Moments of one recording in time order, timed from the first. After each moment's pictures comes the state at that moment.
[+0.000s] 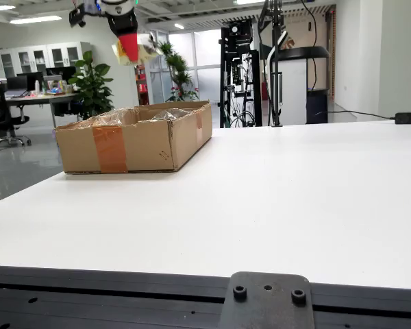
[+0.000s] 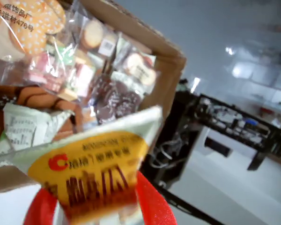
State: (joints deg) arm -24.8 55.8 30.9 31.1 58.4 -54.0
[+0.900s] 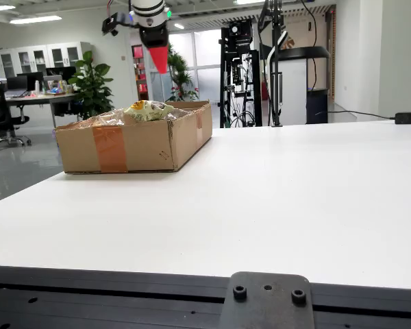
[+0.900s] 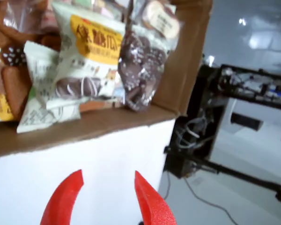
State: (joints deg) arm -32.6 71.2 3.9 29.4 71.9 -43.7
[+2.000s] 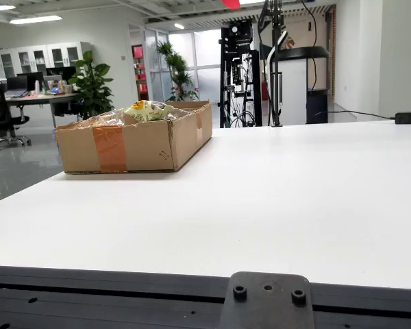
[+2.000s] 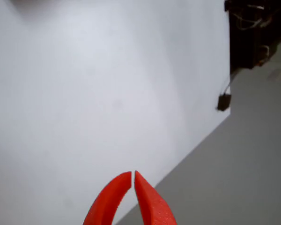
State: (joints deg) arm -55.4 52.6 21.0 19.8 75.0 -30.3
